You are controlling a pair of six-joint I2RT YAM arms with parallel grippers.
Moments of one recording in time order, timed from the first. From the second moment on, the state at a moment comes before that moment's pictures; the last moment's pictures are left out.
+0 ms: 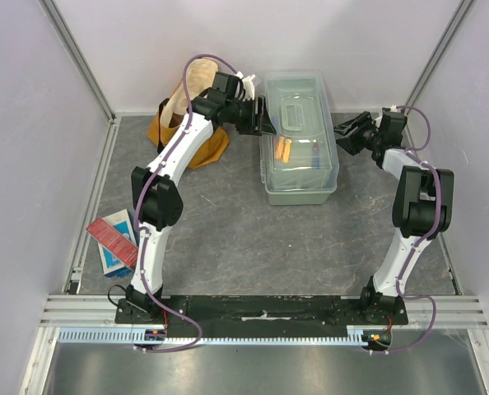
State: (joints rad) left arm -0.45 2.25 2.29 -0.73 0.53 -0.35; right arm -0.14 1.98 1.32 0.18 -0.56 0.94
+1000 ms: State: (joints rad) left arm -0.45 2.29 2.29 -0.69 0.63 -0.41; right arm -0.10 2.05 1.55 -0.19 -0.28 0.65
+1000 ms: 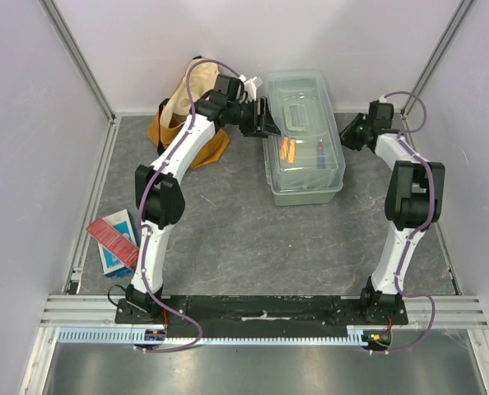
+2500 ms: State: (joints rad) left arm -0.38 2.27 2.15 -0.53 0.82 -0.54; right arm -0.10 2.07 1.43 -0.03 -0.38 0.70
